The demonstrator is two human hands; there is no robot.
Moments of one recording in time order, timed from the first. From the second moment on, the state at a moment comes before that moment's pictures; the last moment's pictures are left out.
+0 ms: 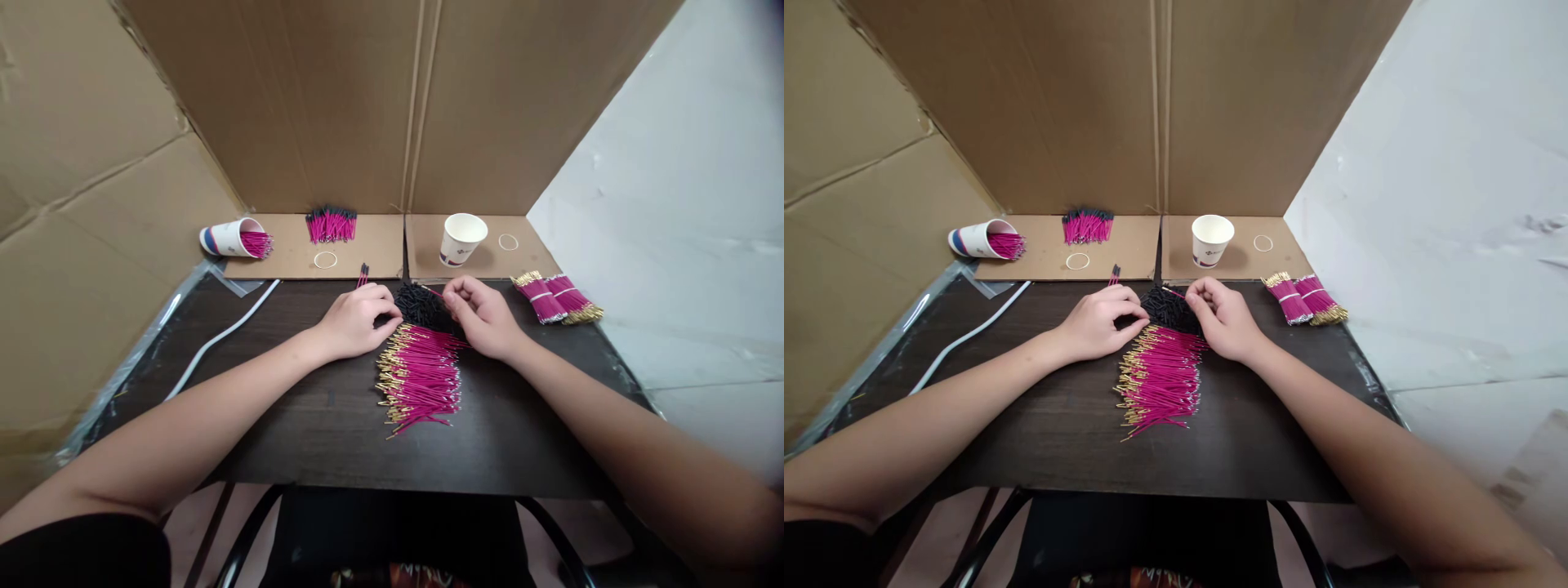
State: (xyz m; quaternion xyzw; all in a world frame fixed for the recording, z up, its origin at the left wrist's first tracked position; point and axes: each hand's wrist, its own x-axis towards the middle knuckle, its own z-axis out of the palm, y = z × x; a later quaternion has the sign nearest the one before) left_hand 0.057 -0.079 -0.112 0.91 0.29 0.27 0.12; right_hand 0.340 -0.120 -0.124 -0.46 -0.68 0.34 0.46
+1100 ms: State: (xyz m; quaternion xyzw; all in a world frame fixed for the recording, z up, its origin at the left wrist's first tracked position) left_hand 0.062 -0.080 -0.109 0.88 0.29 0.32 0.22; right_hand 0.340 -0.124 -0.115 -0.44 -0.78 0.23 0.37
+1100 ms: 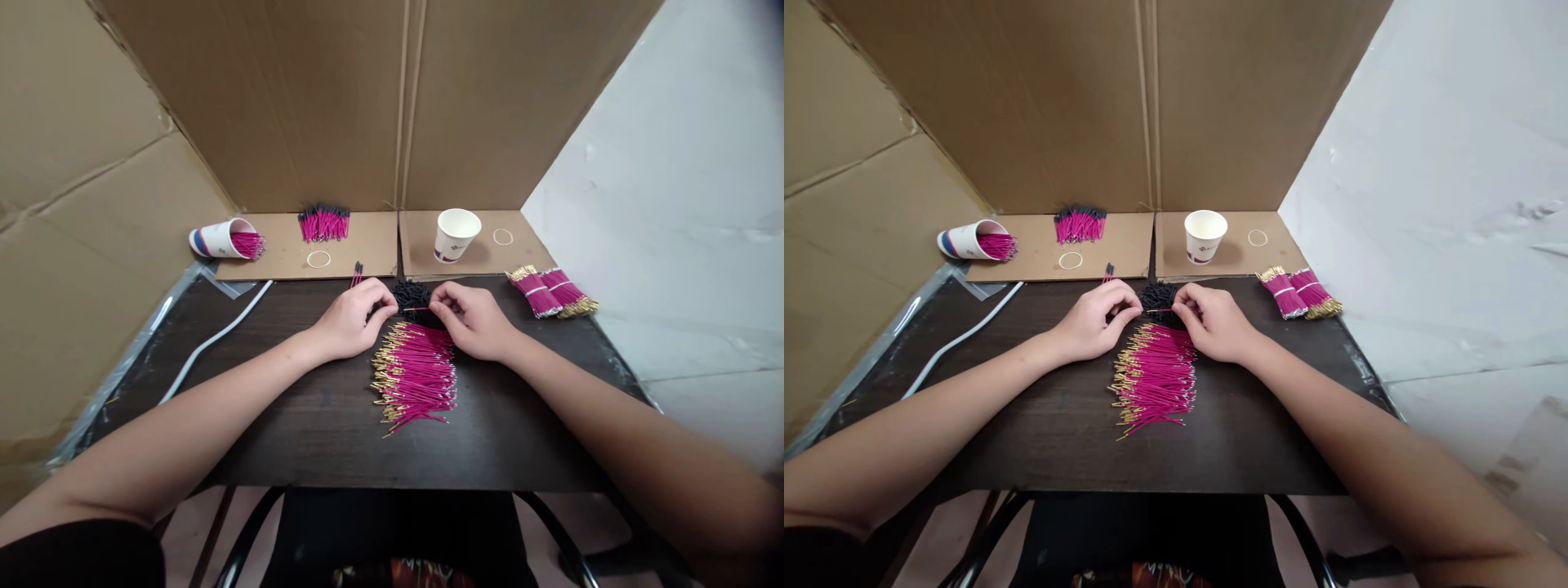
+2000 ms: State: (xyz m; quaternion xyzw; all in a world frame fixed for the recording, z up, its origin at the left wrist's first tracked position) left_hand 0.072 -0.088 -0.109 0.73 0.36 0.35 0.47; right_hand 0.340 -0.127 -0.110 -0.44 -0.80 0.19 0.36
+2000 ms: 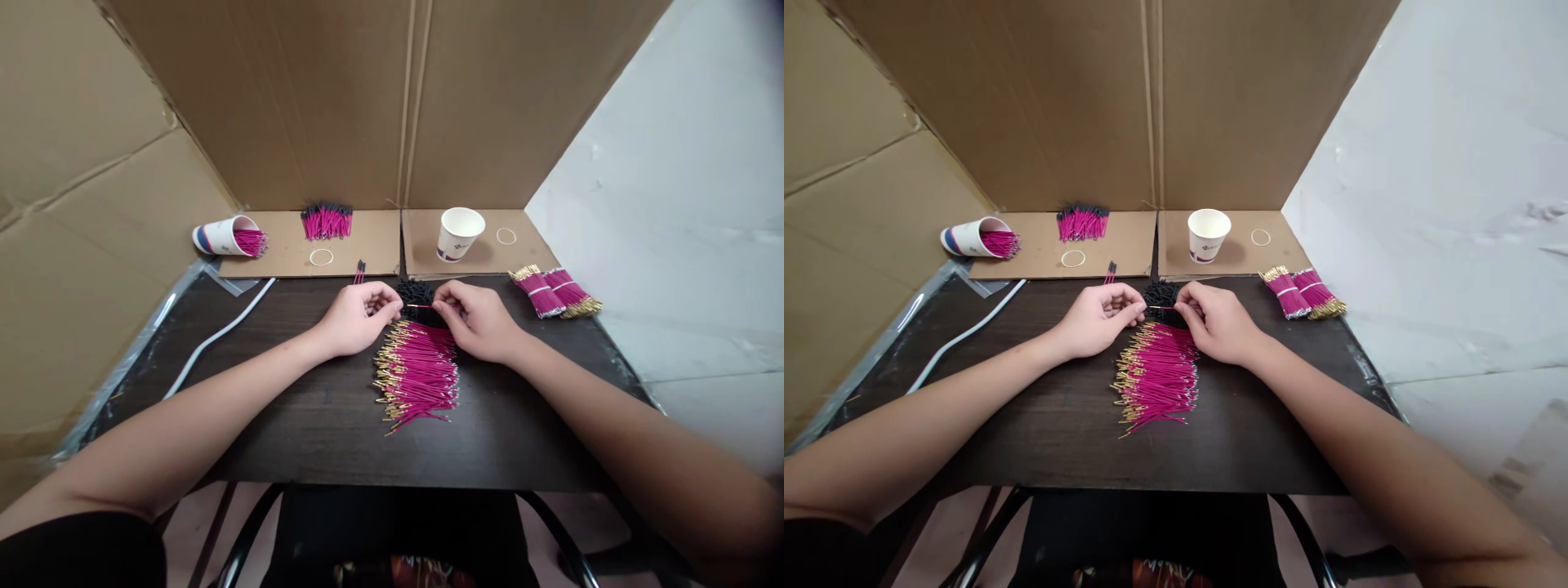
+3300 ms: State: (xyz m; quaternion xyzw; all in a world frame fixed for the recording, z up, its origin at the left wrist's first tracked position) left_hand 0.073 -0.092 -0.108 0.78 0.35 0.33 0.40; right_hand 0.334 -0.134 -0.106 -0.41 -0.82 0.15 0.37
